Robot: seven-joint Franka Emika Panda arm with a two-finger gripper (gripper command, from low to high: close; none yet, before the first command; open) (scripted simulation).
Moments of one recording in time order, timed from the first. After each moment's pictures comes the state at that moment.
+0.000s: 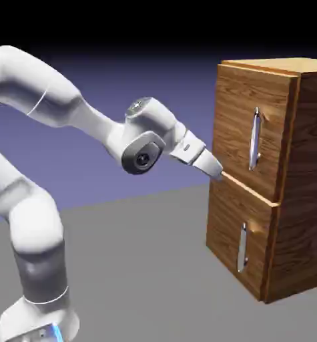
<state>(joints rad) 0.03 -0.58 -0.02 -2.80 -0.05 3.03 0.78</state>
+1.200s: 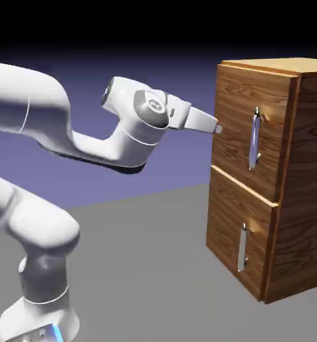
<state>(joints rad) 0.52 -0.83 -0.59 -2.61 -1.62 2.93 1.91</state>
